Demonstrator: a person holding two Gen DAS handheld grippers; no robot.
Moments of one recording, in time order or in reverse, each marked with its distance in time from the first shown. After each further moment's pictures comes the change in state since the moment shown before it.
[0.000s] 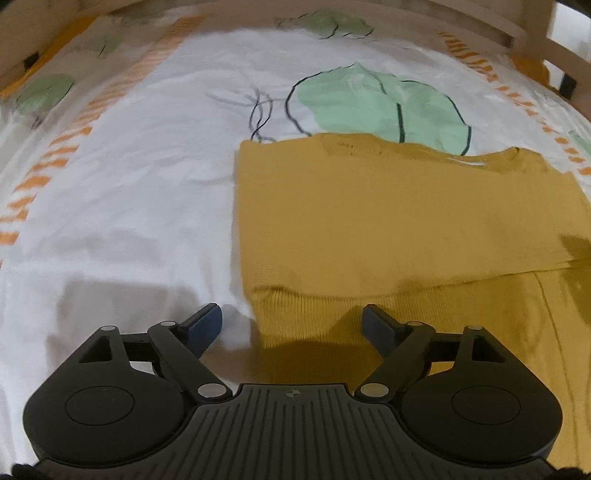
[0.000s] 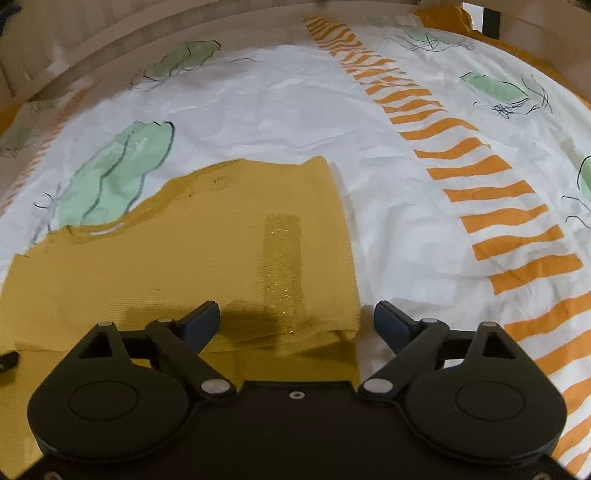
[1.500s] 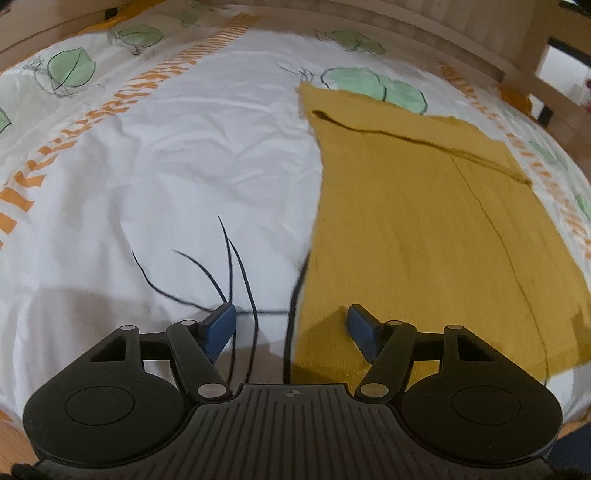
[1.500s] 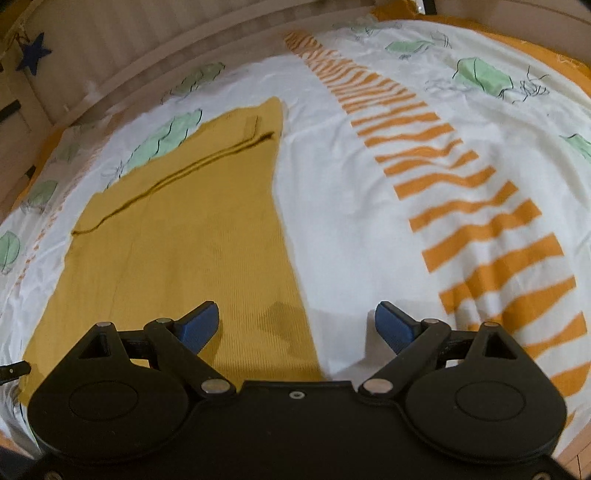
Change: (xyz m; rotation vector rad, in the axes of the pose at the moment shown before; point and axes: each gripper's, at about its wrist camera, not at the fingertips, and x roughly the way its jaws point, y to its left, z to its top) left arm -0.155 0.032 -0.203 -0.129 -0.063 -0.046; right arm -0.170 -0.074 -0.203 0.113 -0.057 0.106
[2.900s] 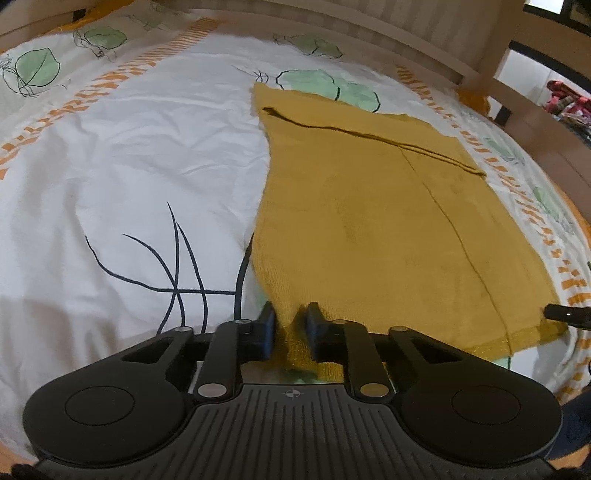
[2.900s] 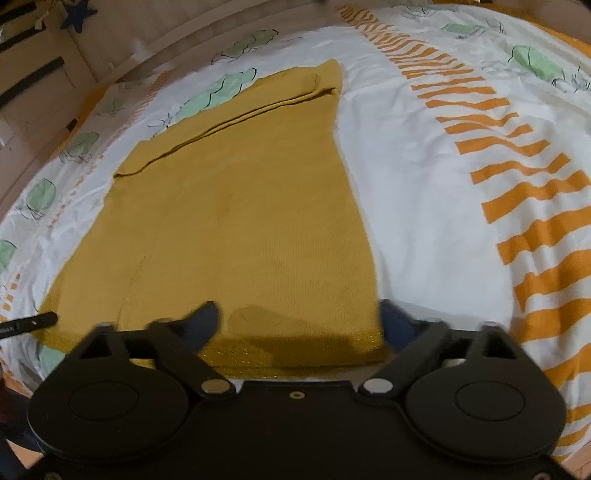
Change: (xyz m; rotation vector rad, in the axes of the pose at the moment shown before) left arm -0.003 -0.010 -0.017 0.005 -0.034 -0.146; right arm 0.002 0.025 -0.033 -0.107 0.069 0.092
